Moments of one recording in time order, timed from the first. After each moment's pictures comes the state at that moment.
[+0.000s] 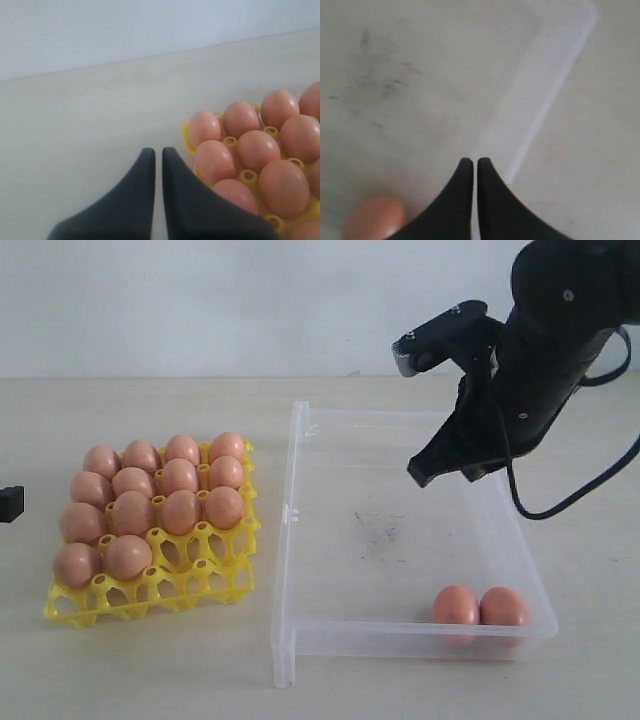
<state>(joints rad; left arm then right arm) -0.28 1.10 -0.31 -0.92 -0.47 0.90 0.51 1.66 -1.18 -0.22 0.82 0.01</state>
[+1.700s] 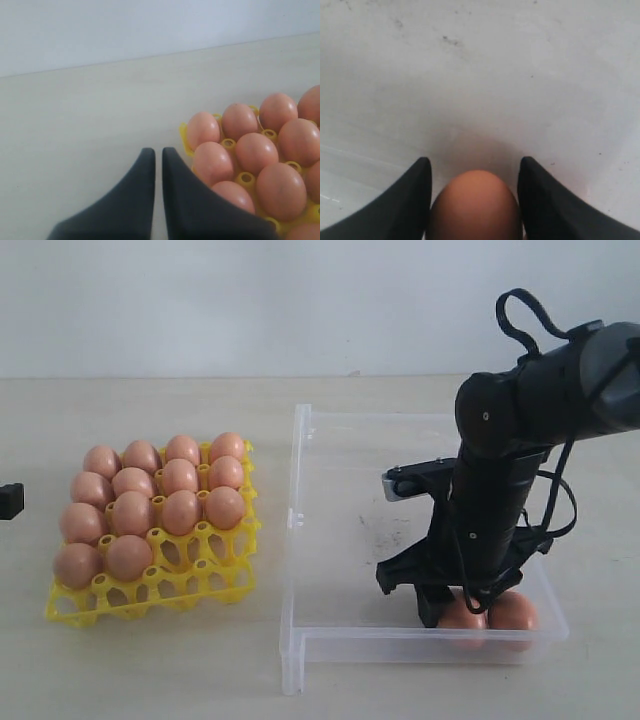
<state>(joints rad) -0.28 1.10 -0.31 -0.92 -0.47 0.88 0.50 1.92 -1.07 0.13 0.82 0.04</state>
